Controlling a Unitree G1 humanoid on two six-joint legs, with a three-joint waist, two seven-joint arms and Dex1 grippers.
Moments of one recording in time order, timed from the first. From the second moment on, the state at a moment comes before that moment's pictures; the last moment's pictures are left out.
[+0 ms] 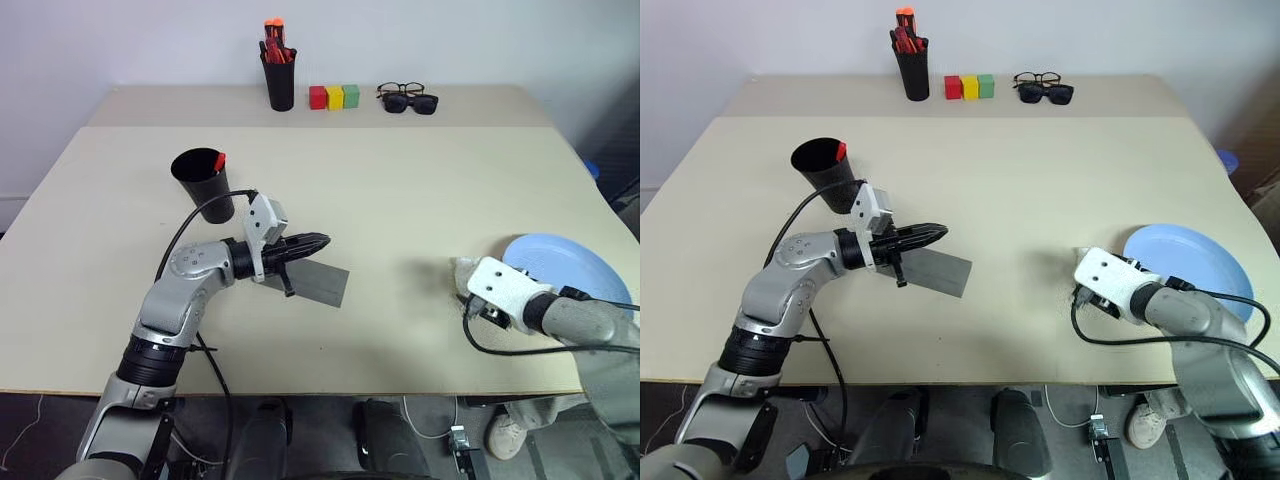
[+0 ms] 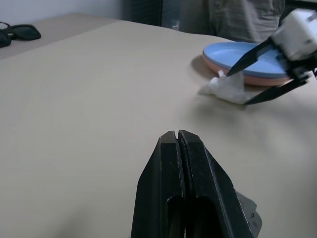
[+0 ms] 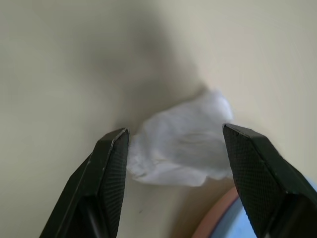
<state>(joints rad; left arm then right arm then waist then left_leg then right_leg) -0.46 0.42 -0.11 -0.11 -0.38 0.42 -0.91 -0.01 -0.84 -0.03 -0.46 -0.20 0.64 0.69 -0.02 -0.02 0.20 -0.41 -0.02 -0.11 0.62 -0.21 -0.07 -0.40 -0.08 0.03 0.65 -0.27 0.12</state>
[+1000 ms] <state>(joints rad) -0.39 0.45 0.00 -0.13 -0.37 0.42 -0.74 -0.18 -0.79 -0.11 -0.43 -0.17 0.62 0.66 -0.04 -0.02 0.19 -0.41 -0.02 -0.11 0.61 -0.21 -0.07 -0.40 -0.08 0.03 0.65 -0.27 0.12</state>
